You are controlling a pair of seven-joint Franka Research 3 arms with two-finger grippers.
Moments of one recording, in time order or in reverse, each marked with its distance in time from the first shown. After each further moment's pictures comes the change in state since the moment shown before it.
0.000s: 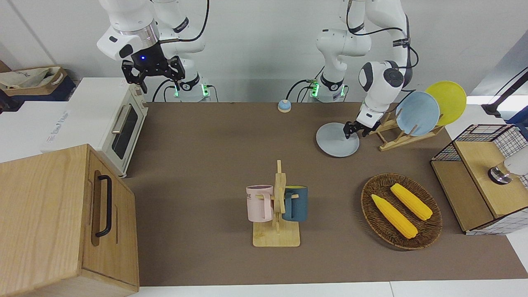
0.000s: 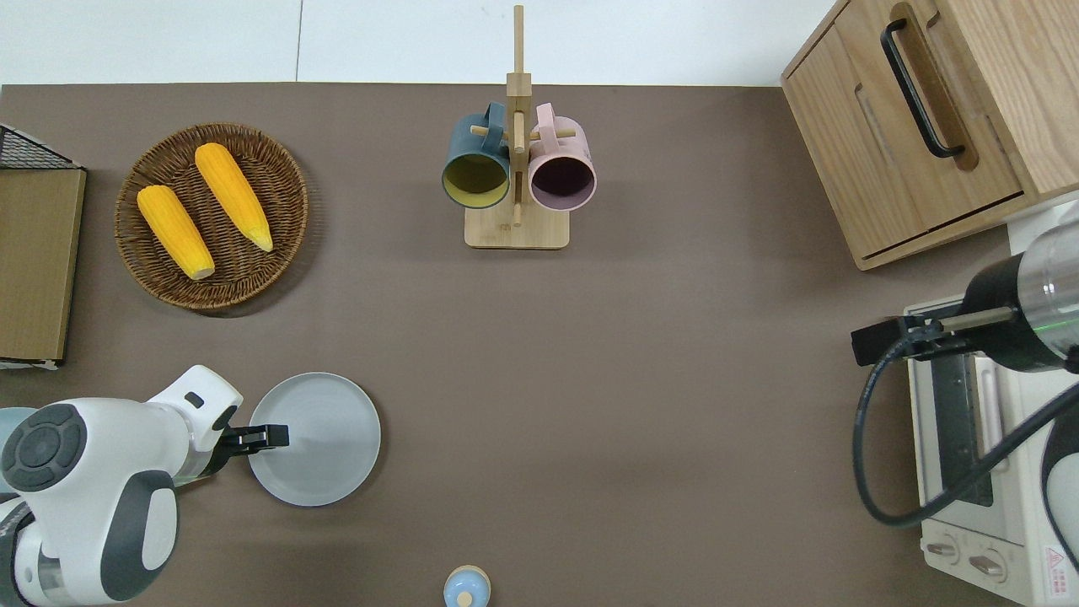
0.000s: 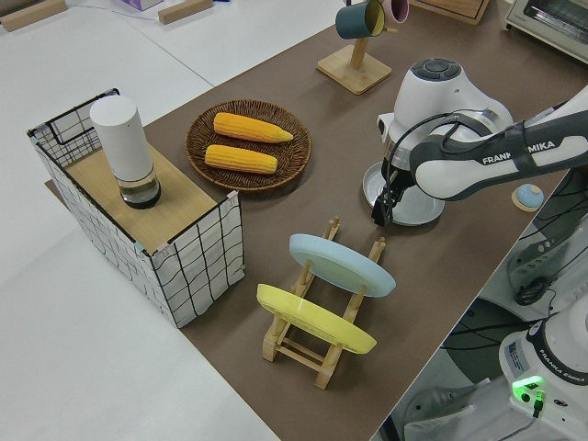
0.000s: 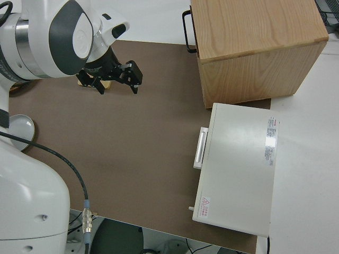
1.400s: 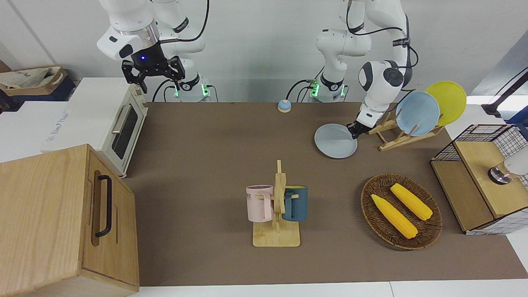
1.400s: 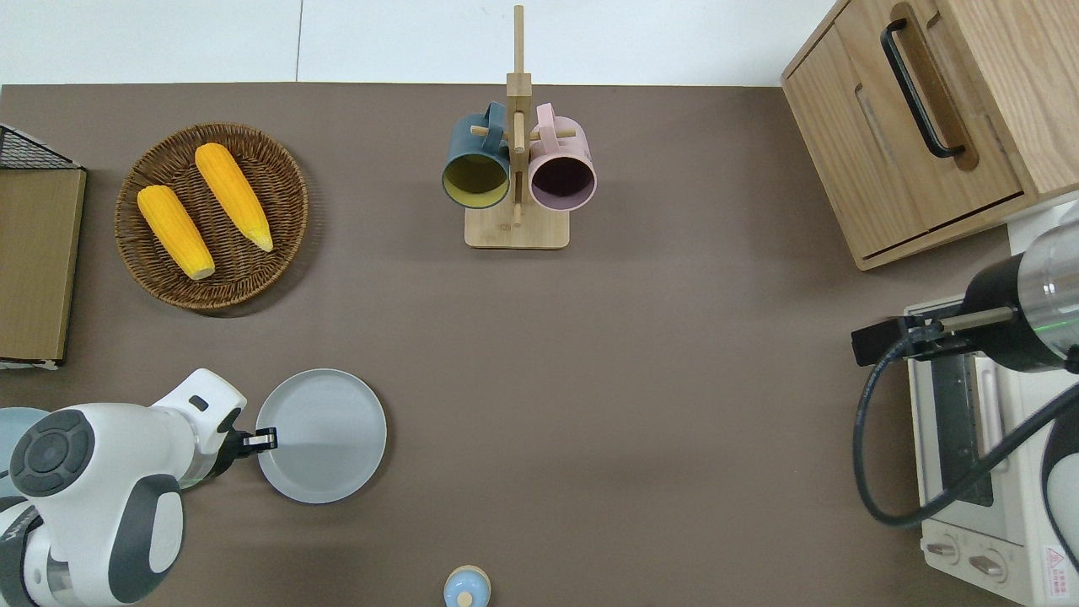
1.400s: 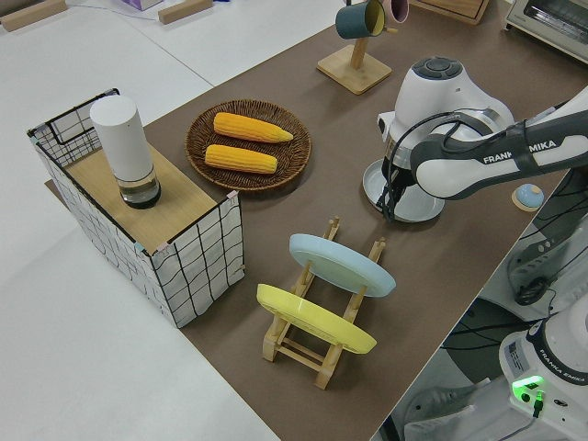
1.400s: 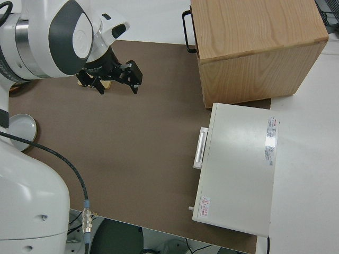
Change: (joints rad) left arm 0.000 -0.004 -0.003 0.000 -0.002 0.001 -0.025; right arm 0.000 0.000 0.000 0.000 0.000 0.000 0.000
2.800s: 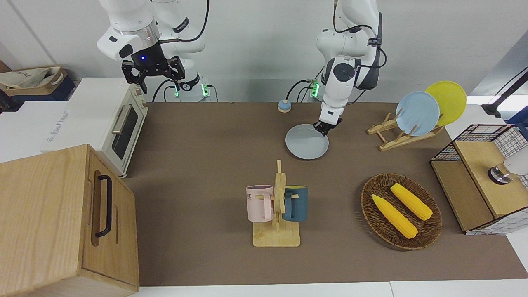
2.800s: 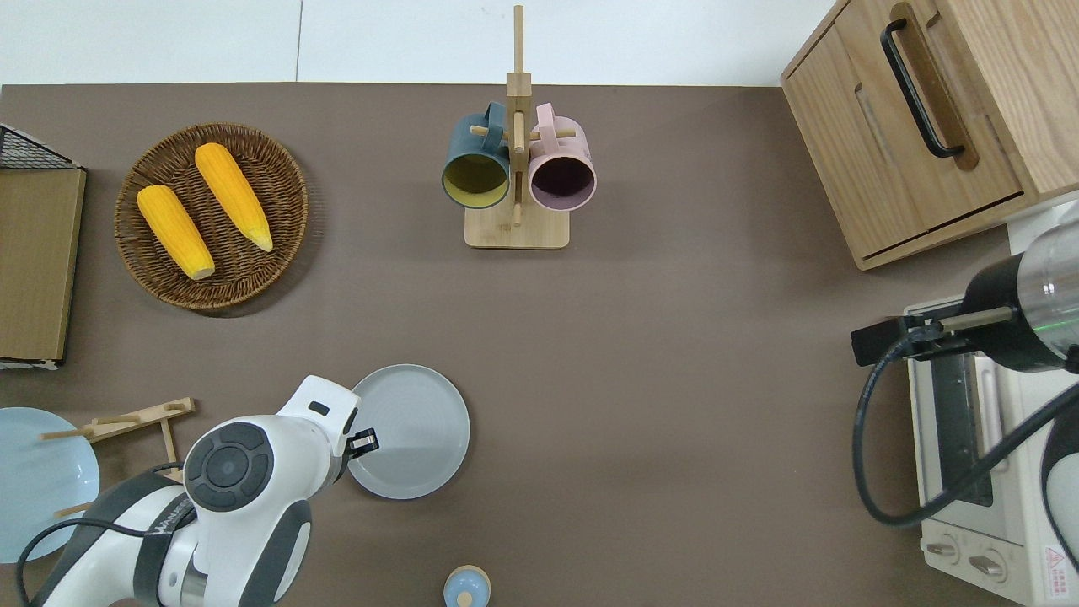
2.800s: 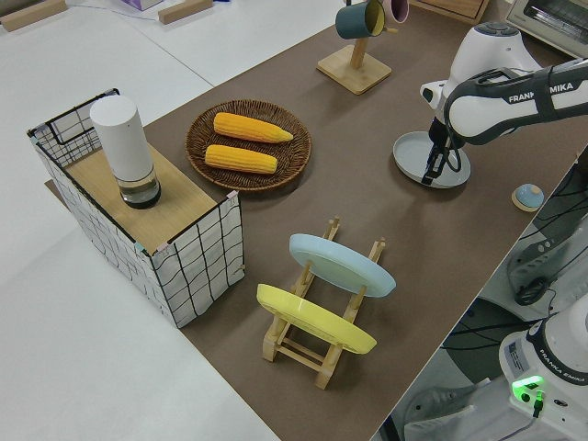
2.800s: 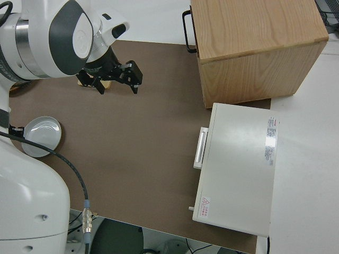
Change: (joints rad) left arm -0.001 0.010 -0.365 0.030 0.000 -0.033 -0.548; right arm 0.000 0.000 0.000 0.000 0.000 0.000 0.000
